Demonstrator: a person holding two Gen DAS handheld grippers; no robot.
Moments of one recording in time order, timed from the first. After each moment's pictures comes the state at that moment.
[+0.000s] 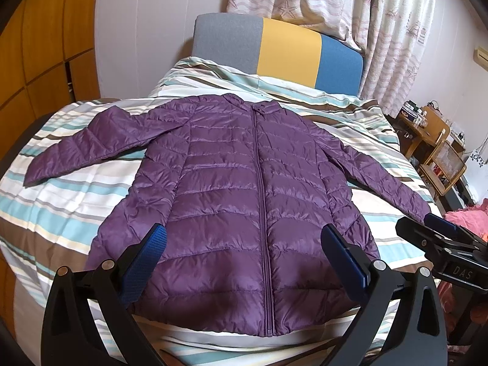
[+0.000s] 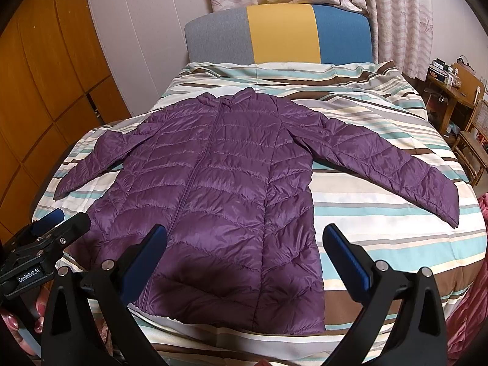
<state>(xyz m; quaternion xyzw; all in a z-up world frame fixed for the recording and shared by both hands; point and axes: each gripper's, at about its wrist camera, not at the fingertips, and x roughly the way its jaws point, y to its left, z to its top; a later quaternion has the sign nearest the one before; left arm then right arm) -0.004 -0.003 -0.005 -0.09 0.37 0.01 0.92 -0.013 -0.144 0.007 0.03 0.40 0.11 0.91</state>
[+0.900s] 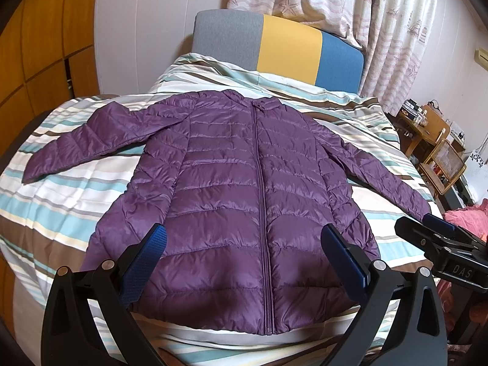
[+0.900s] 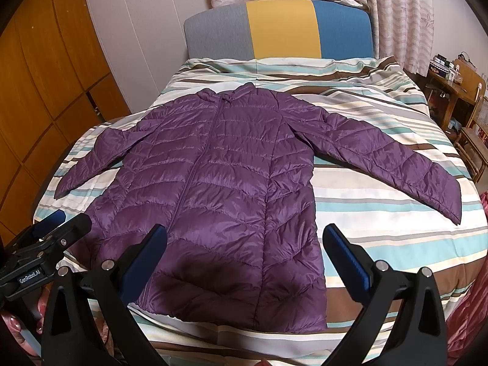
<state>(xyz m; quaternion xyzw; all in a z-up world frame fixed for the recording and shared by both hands) -0.006 -0.004 -0.011 -0.09 0.38 0.01 0.92 -0.010 -0.144 0.002 0.03 0.42 0.11 0.90</state>
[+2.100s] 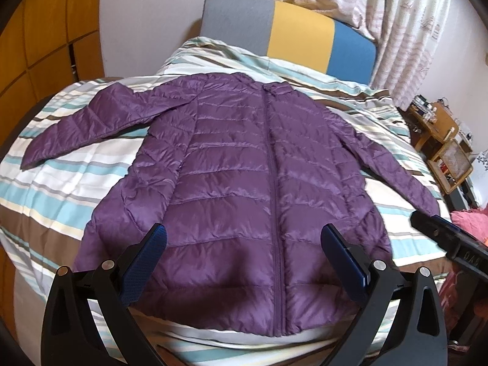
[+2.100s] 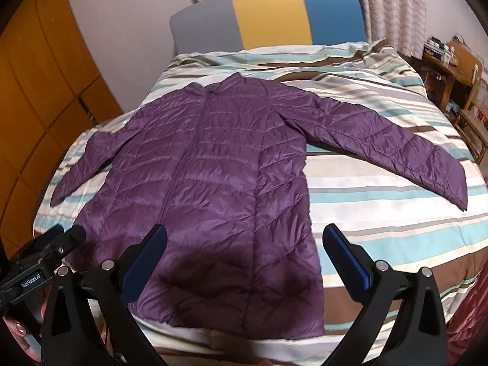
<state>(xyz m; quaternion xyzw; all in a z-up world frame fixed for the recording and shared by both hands) 0.014 0.008 -0.030 -0.10 0.42 0.03 0.90 0.008 -0.167 -0.018 0.07 0.43 0.09 0.89</state>
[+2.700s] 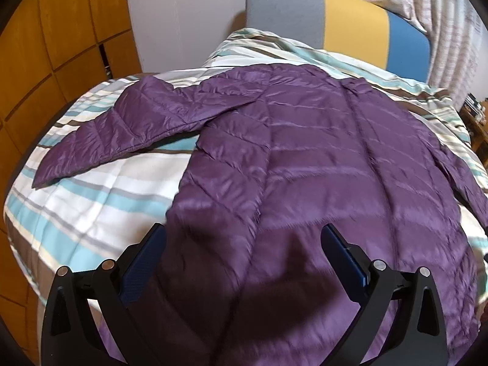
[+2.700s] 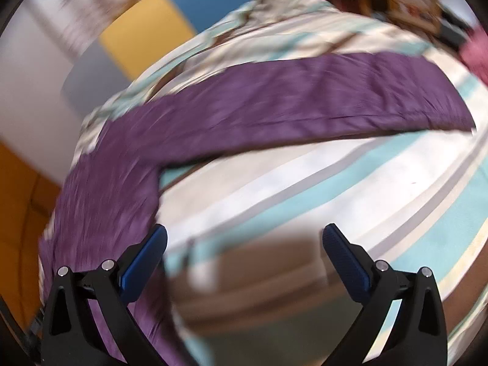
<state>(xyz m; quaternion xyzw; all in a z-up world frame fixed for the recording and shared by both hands) 0.111 0.087 -0.091 -0.07 0.43 0.14 0.89 0.099 -0.335 -0.125 0.28 0.43 -0.07 0.85</state>
